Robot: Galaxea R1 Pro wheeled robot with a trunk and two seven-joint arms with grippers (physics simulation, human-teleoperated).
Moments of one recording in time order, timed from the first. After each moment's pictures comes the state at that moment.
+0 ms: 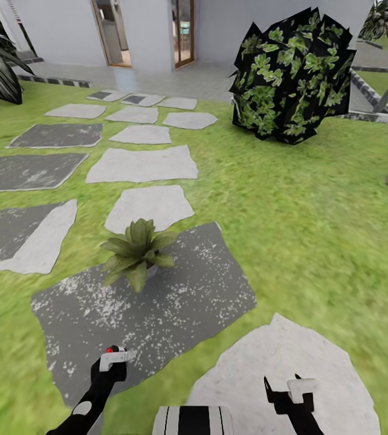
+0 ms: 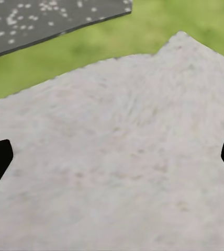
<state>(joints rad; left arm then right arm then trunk) -0.46 0.02 0.07 -0.35 -0.02 -0.42 -0.01 -0.19 -0.07 0.00 -0.68 0.04 -0.38 0.00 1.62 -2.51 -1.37</state>
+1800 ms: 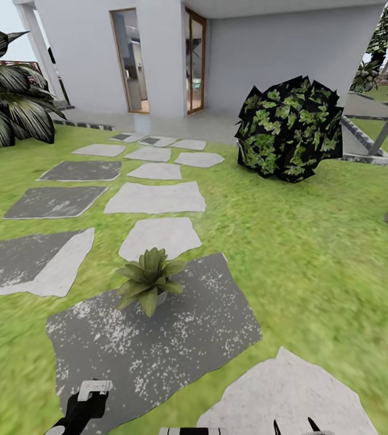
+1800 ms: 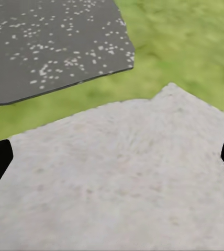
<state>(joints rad) -0.36 0.11 0.07 -0.40 -0.01 -0.19 -0.09 -0.18 -0.08 0.00 -0.27 0.04 -0.82 0.00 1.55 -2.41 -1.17</state>
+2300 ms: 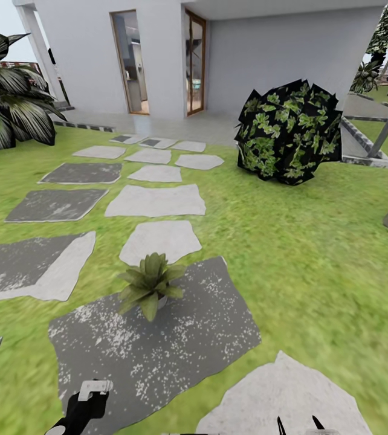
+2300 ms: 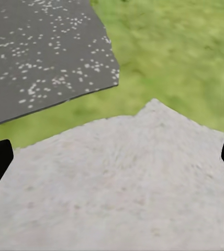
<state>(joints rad) -0.36 0.11 0.07 -0.40 -0.01 -0.19 -0.09 -0.18 -0.08 -0.02 -0.28 0.04 -0.82 -0.03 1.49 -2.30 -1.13</state>
